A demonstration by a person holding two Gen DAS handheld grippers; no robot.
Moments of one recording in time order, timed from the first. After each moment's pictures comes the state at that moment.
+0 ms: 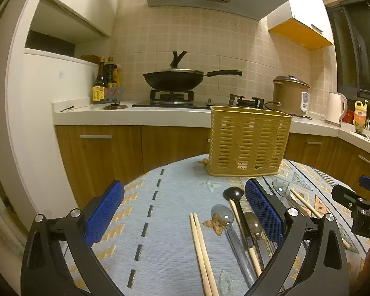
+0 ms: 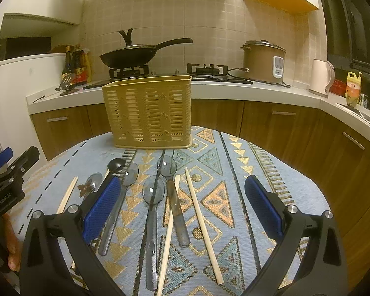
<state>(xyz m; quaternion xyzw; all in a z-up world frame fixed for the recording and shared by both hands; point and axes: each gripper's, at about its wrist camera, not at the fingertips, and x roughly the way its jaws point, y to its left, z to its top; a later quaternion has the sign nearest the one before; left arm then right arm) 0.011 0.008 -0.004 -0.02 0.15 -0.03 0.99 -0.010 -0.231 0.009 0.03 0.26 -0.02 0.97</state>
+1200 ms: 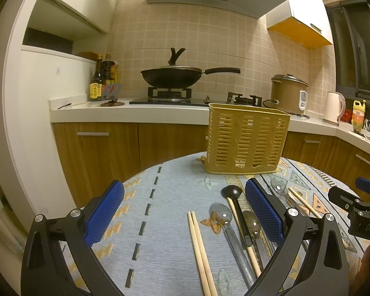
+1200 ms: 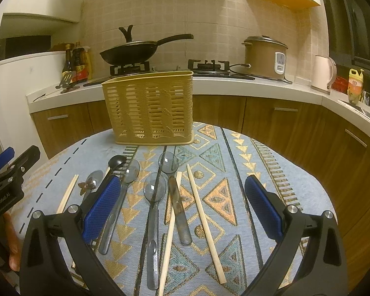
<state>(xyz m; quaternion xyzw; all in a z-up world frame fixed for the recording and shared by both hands) 0.012 0.004 -0.010 -0.02 0.15 -0.04 0.99 -0.008 -0.232 0.006 0.03 0.27 -0.02 0.96</state>
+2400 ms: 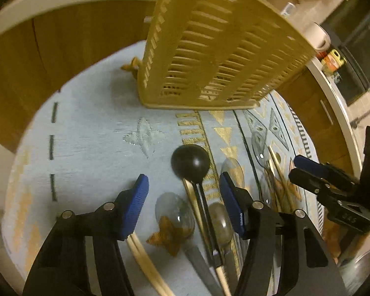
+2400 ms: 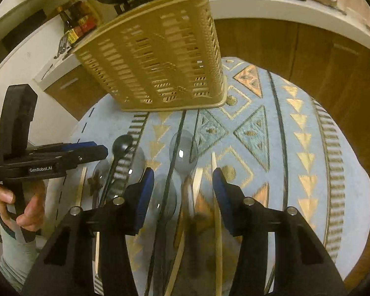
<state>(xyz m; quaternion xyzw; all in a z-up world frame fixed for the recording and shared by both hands) 0.219 -0.036 -0.046 -0.06 0.55 -0.24 0.80 0.138 -0.260 -0.015 0.11 0.52 0.12 0.84</state>
